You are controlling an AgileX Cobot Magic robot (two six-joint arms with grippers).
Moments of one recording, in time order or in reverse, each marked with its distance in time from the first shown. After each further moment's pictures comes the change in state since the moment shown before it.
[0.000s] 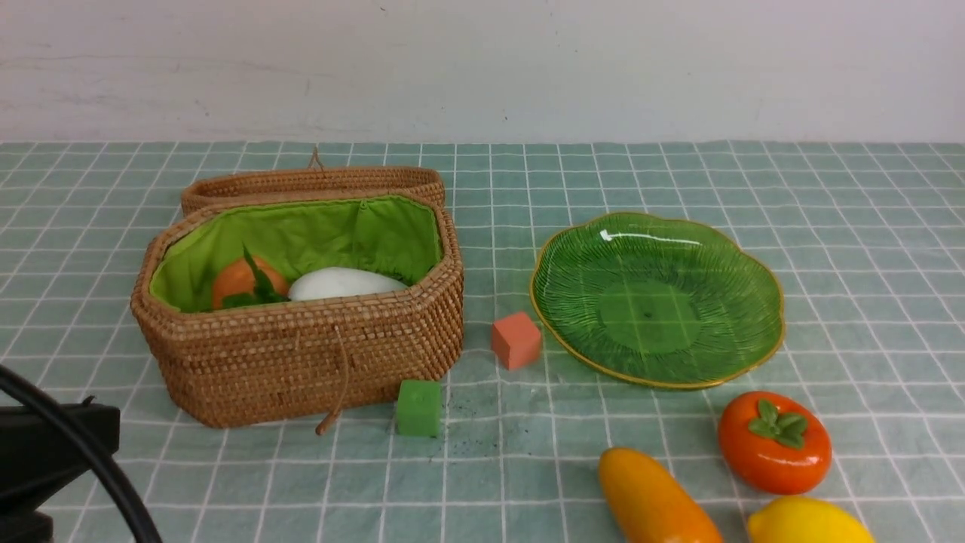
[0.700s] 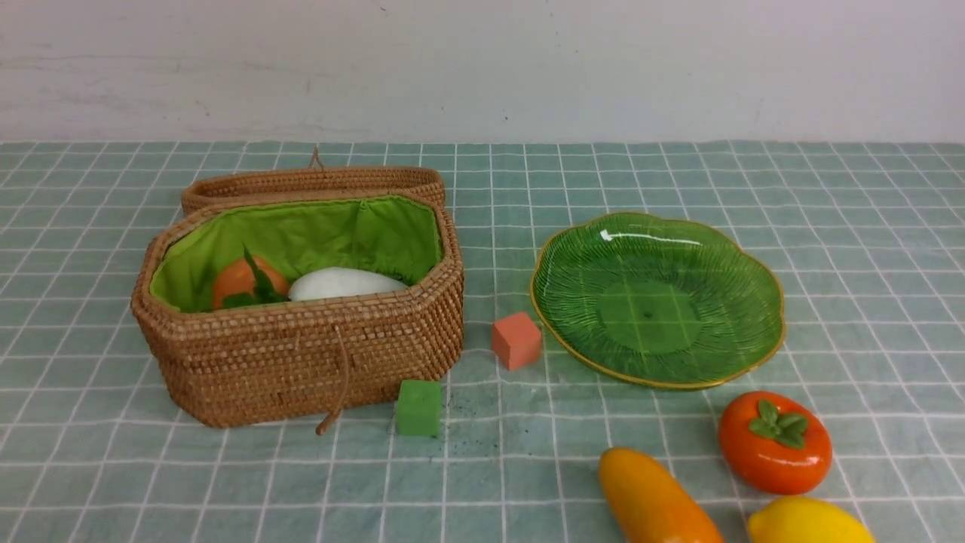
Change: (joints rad) right arm 0.000 0.000 0.000 0.000 0.000 0.000; left arm 0.309 -0.538 0.509 0.135 -0.251 -0.103
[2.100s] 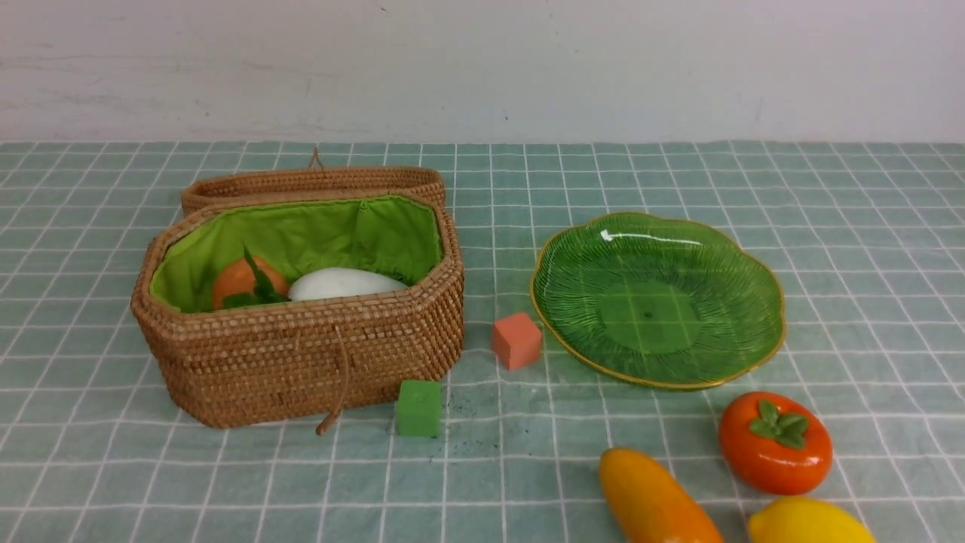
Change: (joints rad) right arm 0.000 0.000 0.012 -0.088 -0.848 0.003; left arm 0.024 -0.034 0.206 0.015 -0.091 0.012
